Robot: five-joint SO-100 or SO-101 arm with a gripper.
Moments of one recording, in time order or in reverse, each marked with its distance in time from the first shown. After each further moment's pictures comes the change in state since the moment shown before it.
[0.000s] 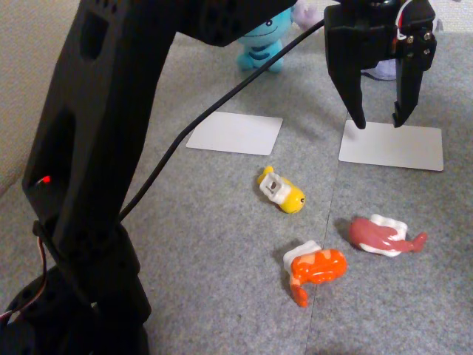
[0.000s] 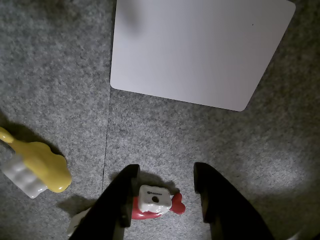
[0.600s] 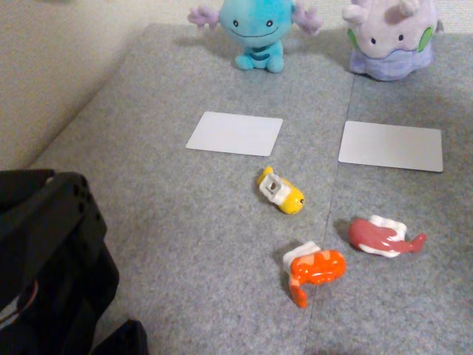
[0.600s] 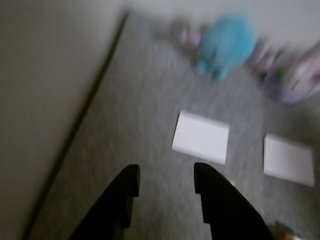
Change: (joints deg) arm -49.0 111.4 72.6 -12.5 45.4
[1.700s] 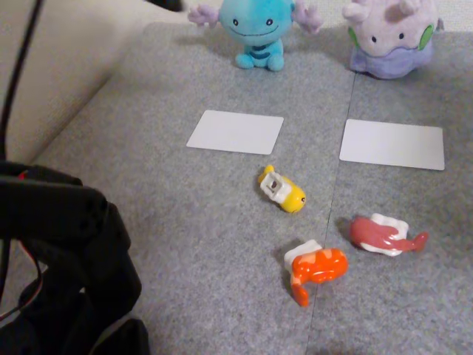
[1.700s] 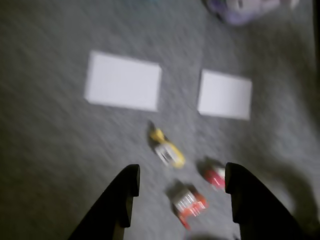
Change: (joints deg) arm 27.3 -33.7 -15.6 5.0 -22.0
